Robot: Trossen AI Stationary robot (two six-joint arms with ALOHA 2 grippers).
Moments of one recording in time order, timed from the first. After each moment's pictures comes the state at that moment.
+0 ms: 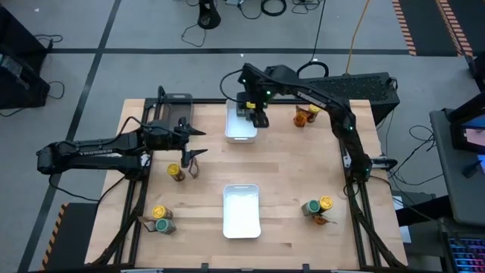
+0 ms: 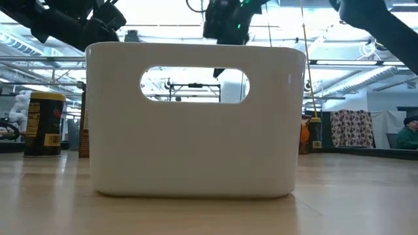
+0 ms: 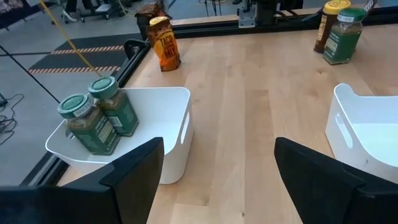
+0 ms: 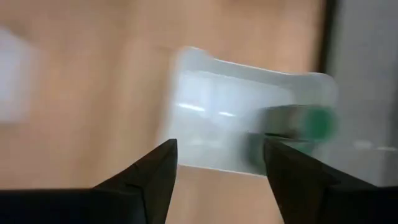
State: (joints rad) left arm 0.29 0.78 0.45 -0.03 0.10 0.19; right arm -0.43 2.14 2.35 -1.36 -0.21 -0.55
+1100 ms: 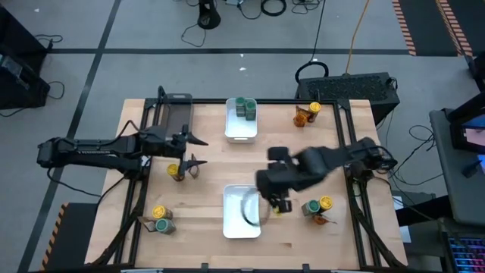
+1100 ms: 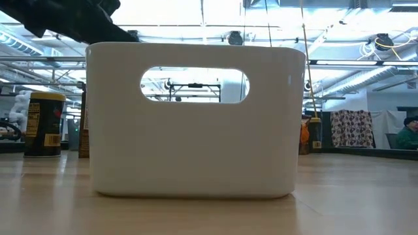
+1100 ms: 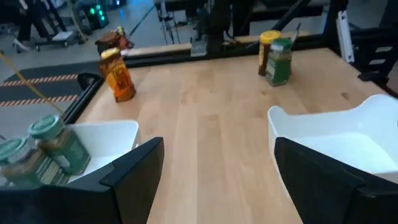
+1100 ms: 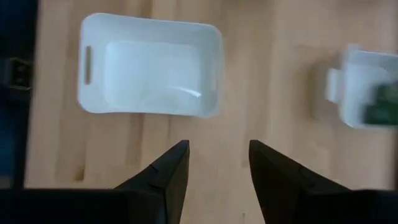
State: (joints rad) left arm 0.14 0.75 0.45 0.03 0.14 0.16; right arm 0.36 1.92 2.26 -1.57 0.25 0.29
